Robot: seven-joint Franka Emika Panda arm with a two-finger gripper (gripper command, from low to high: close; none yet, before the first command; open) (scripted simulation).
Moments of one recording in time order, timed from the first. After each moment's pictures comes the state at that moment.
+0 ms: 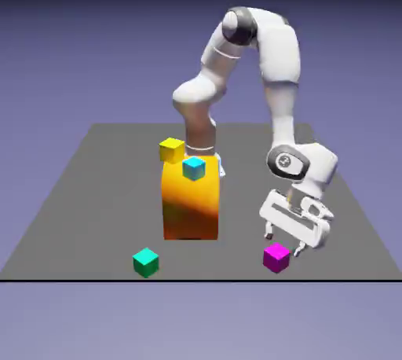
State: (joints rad) arm 0.97 0.61 -0.49 -2.22 -0.78 2.74 -0.17
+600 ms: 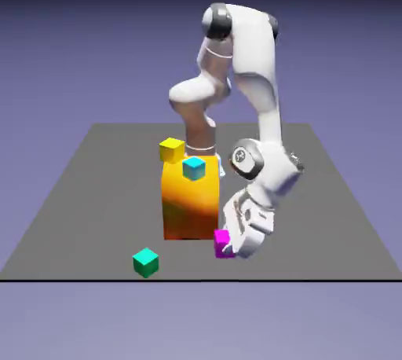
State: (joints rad) arm 0.66 0.48 -0.56 -2.12 -0.42 2.31 -0.15
